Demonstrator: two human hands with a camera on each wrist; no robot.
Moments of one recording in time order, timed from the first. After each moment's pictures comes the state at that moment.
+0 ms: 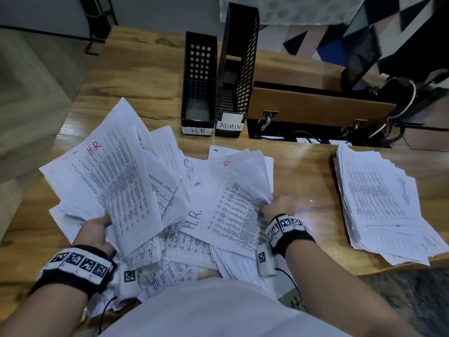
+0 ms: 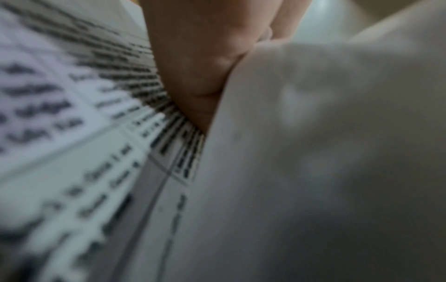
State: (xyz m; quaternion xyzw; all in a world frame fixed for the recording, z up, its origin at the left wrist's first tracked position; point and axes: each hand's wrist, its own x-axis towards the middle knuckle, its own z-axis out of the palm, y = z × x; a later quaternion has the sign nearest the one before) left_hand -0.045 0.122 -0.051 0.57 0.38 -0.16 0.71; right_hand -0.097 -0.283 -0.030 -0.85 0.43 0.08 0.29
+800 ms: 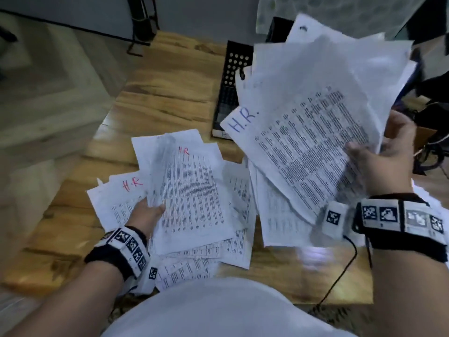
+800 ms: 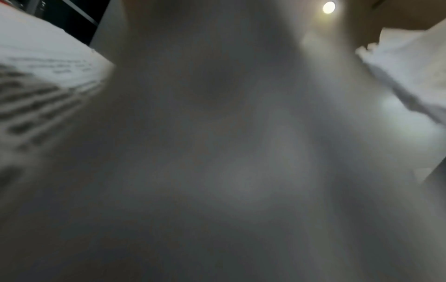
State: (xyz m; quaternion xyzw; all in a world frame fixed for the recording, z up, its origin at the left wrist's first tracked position) left_hand -0.058 0.086 -0.019 0.74 0.25 -0.19 0.60; right_hand -0.088 -0.290 0.193 -0.78 0.18 -0.27 0.54
